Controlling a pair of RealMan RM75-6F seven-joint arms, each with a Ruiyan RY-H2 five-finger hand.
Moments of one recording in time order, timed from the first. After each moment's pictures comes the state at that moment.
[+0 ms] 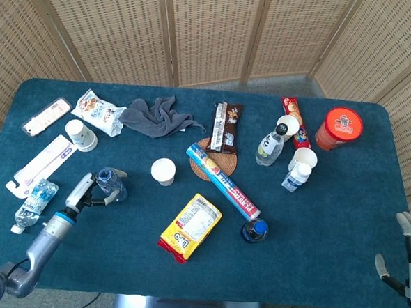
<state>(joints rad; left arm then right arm) -0.47 -1.59 -0.05 -1.08 1.54 1.11 -1.15 -0.09 -1.02 0.04 -1.77 -1.58 1.68 0.11</state>
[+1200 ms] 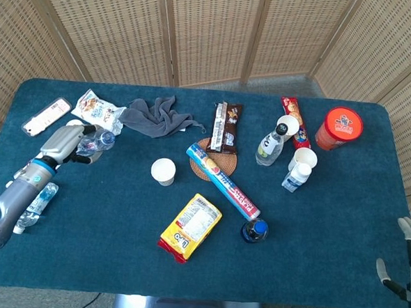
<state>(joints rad) -0.71 -1.17 -0.20 -1.40 1.26 0.75 -0.38 -0.11 -1.05 0.03 -1.72 -1.56 1.67 0.17</state>
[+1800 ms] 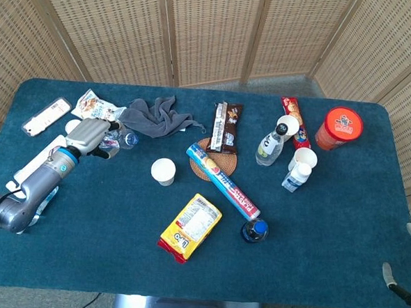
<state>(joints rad) -0.84 -1.24 -0.20 -1.30 1.24 0.64 -0.19 -0.13 -1.05 0.03 -1.70 -1.55 1.69 0.20</state>
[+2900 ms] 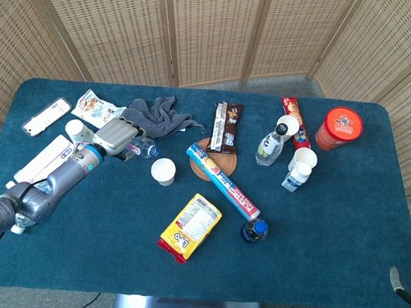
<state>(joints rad) -0.99 -1.31 -0.15 -1.24 1.22 0.56 0.08 -0.17 -1.07 0.04 -1.67 -1.53 1.71 0.24</state>
